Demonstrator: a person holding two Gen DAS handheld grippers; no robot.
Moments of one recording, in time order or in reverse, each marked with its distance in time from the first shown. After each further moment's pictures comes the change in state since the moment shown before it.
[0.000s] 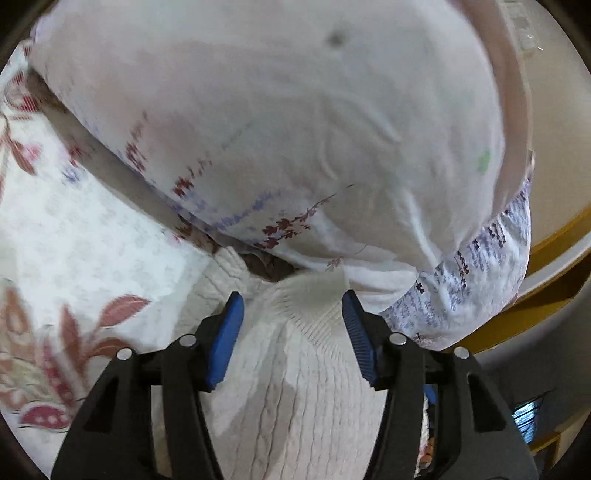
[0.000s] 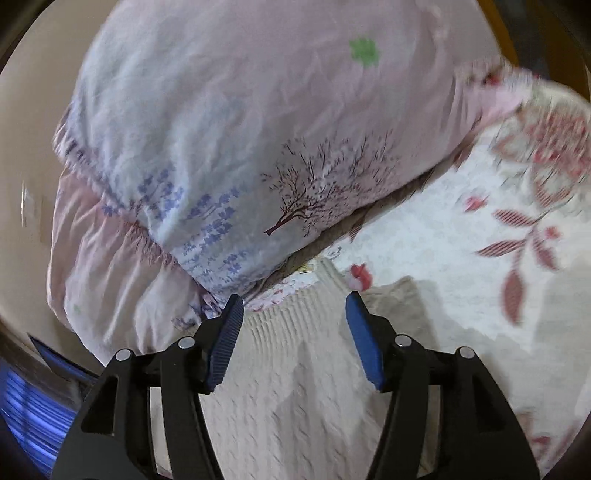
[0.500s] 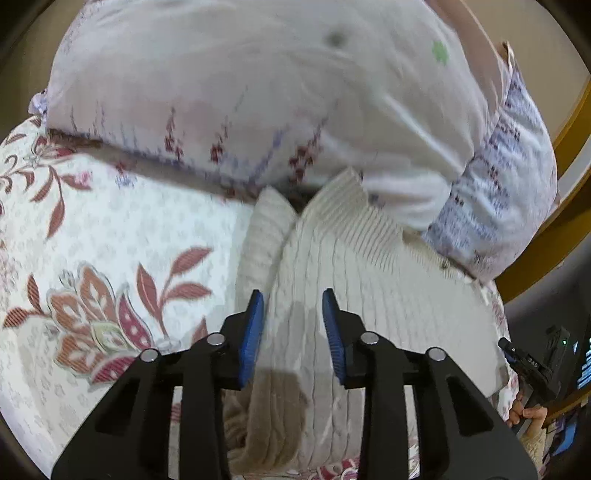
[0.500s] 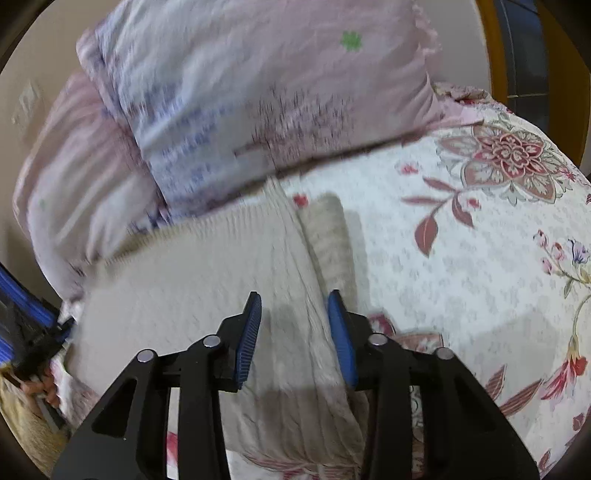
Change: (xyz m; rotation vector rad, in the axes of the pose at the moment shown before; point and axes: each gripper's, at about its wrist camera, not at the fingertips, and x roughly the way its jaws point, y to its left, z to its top) left arm -0.020 -0.004 -0.051 0.305 0.066 0.232; right arm -0.029 -0.012 -0.051 -0.229 0.114 -0.195
